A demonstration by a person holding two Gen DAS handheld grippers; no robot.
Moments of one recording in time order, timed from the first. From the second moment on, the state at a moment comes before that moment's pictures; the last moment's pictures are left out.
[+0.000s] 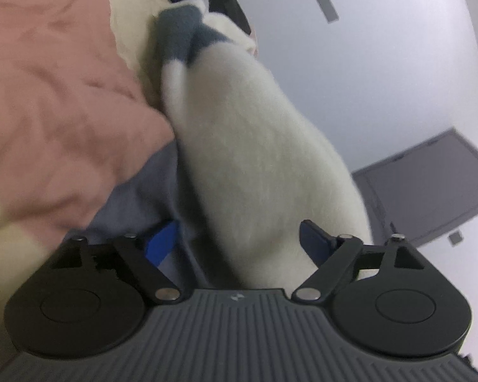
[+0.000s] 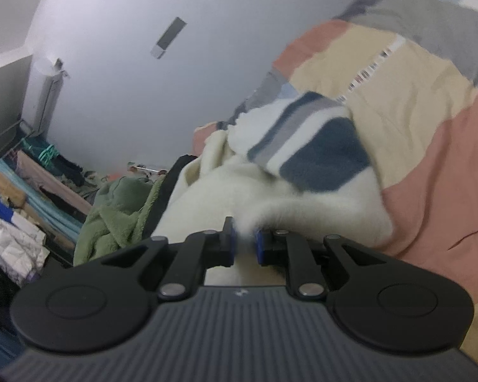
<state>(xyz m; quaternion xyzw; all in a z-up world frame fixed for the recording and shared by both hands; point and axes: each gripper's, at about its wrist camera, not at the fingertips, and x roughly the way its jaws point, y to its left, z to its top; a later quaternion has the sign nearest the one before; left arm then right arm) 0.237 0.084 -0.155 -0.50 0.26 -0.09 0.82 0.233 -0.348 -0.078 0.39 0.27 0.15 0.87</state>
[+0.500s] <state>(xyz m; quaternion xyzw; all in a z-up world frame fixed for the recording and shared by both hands) 0.268 0.092 -0.154 -0.51 0.22 -0.16 0.82 0.277 -0.356 -0.115 0.43 0.31 0.14 0.83</state>
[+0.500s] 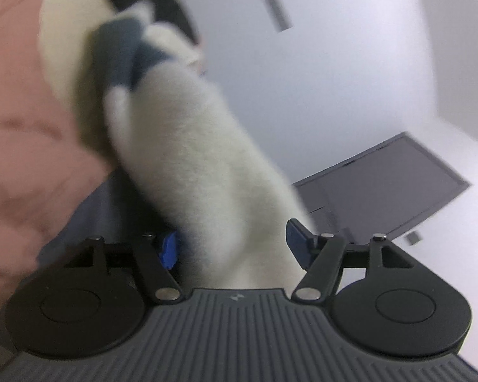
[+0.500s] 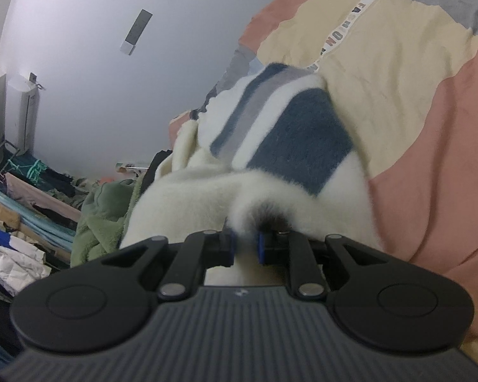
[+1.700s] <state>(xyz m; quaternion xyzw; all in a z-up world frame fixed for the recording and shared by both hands) 0.070 0.077 0.071 -0.40 0.01 -0.27 0.88 0.111 -0.381 0.082 0.29 0.07 0.22 0.93</state>
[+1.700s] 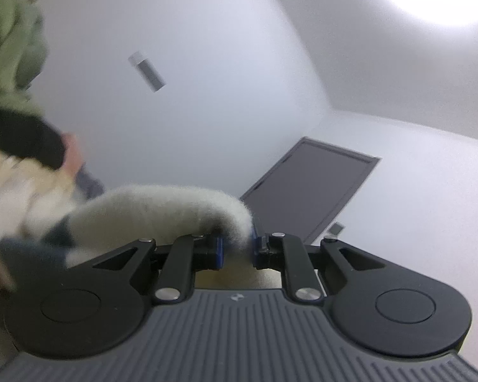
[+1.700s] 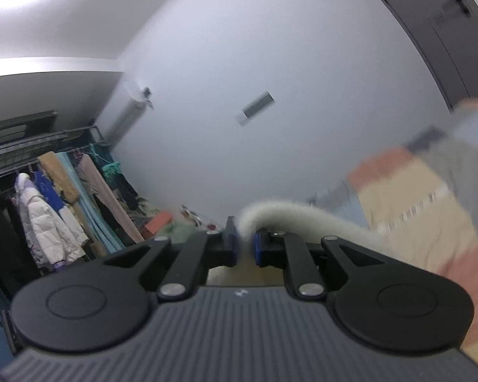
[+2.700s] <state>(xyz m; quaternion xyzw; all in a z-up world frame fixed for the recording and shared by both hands) 0.172 0.050 0.243 -0.32 0.01 -0.25 0.91 0.247 -0.372 0.226 0.20 0.04 0.20 0.96</state>
